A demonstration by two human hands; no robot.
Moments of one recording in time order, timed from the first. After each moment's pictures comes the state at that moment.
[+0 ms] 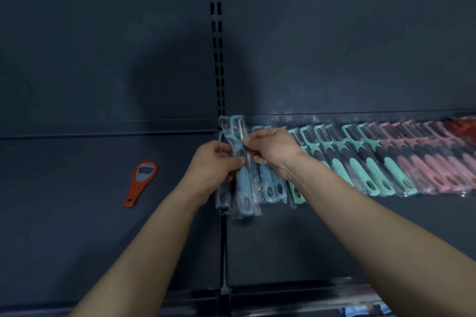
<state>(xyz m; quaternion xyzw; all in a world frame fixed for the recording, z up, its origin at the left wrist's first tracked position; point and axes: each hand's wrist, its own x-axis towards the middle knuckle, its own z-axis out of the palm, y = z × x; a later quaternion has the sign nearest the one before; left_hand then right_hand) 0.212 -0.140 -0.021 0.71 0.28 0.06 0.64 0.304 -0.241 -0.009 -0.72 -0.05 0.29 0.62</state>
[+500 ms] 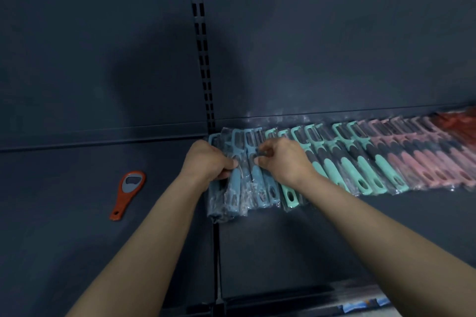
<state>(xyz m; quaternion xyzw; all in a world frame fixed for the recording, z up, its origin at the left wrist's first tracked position) 0.248 -0.133 -0.022 0.71 0.36 0.02 0.60 0.309 -0.281 -0.018 -0.93 -0.24 0.08 0.26</state>
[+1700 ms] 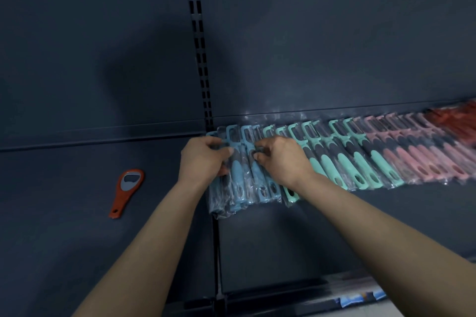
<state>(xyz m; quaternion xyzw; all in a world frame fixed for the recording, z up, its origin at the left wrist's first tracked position) 0.238 -0.131 -0.036 0.76 0.31 0.11 0.56 0.305 -0.282 -0.022 -0.93 -0.28 0.05 0.22</state>
